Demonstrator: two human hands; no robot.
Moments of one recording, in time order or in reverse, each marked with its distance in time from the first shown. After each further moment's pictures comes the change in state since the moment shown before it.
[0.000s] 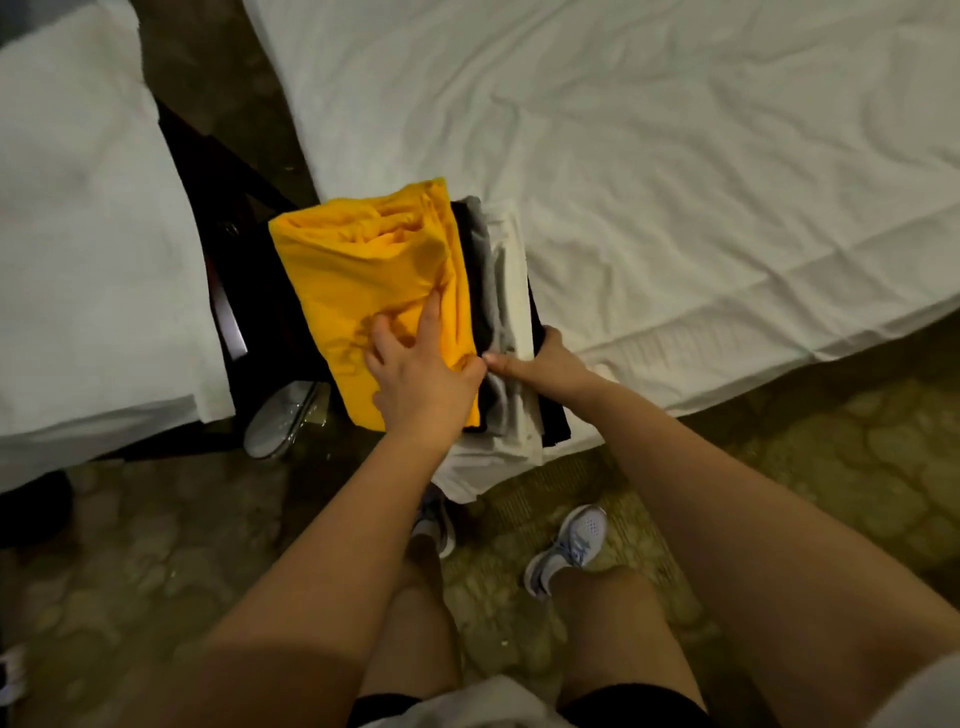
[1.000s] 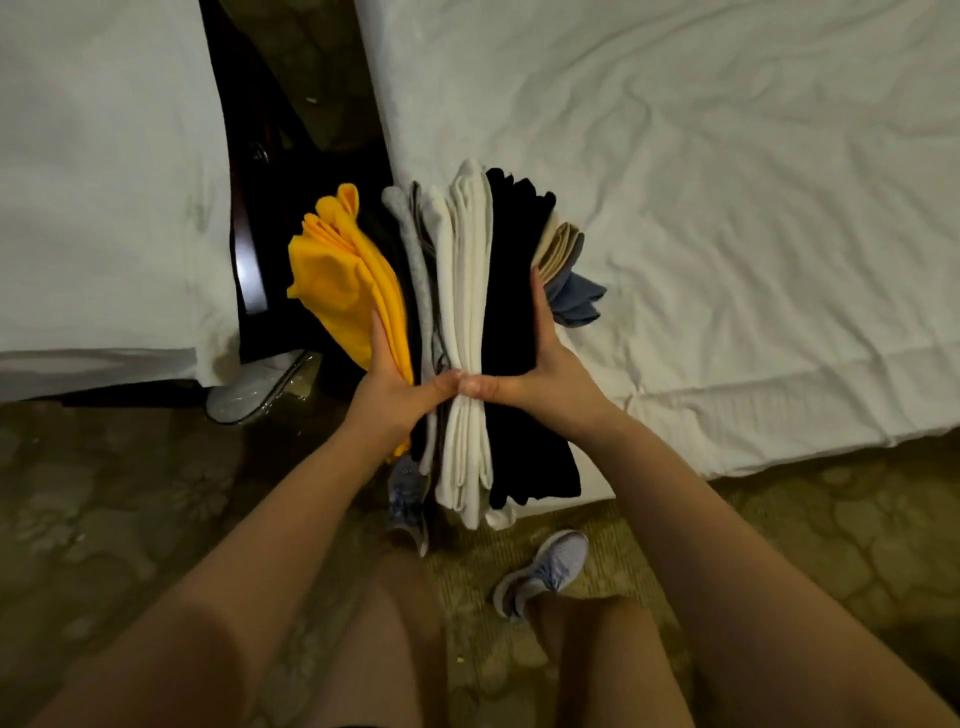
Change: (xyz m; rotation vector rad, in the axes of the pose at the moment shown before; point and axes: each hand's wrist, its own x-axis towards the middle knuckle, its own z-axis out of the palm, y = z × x) left_hand 0.061 -0.140 -0.017 -0.765 -0.272 -0.104; right_hand -0.002 -0.064 0.104 -0.177 -0.083 -0.394
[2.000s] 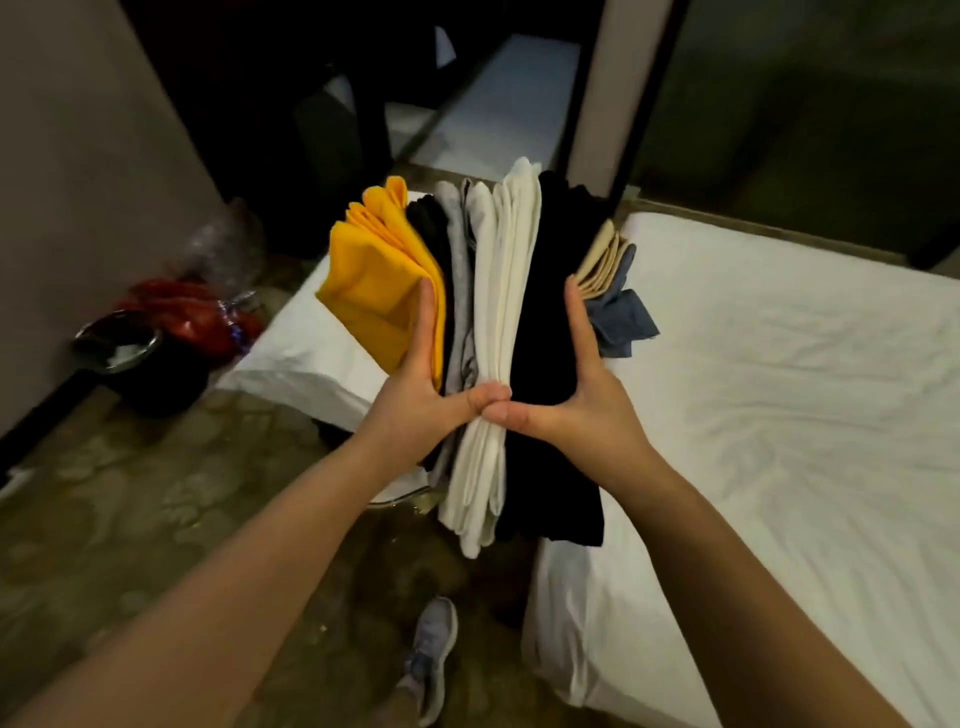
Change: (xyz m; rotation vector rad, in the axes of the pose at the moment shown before) left_hand -0.211 0.108 -0.242 -0.118 0.472 0.484; right_hand -0.110 -0.298 0.137 -0.304 -0.209 -0.560
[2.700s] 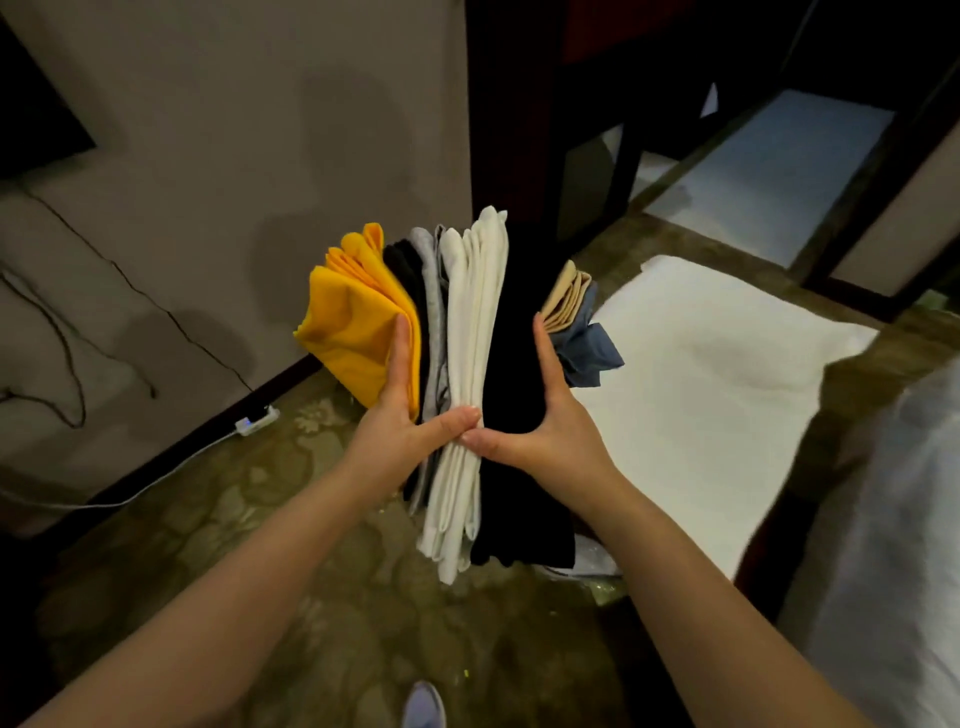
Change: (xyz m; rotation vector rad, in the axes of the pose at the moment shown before) left_hand -0.043 -0.121 -0.323 0.034 0.417 -0.245; right_hand 0.135 -0.124 0.318 0.090 -0.436 -0.156
